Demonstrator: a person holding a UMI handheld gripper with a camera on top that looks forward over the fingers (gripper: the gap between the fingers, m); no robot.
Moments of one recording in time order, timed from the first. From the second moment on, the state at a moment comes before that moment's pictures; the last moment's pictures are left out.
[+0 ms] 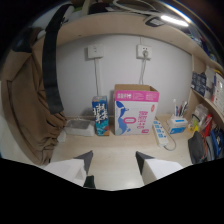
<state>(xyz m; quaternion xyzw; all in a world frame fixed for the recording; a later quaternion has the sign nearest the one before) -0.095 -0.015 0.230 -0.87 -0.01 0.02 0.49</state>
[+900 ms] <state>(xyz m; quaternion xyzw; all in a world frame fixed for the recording) 0.159 -0.015 0.169 -0.87 0.01 -0.02 0.49</state>
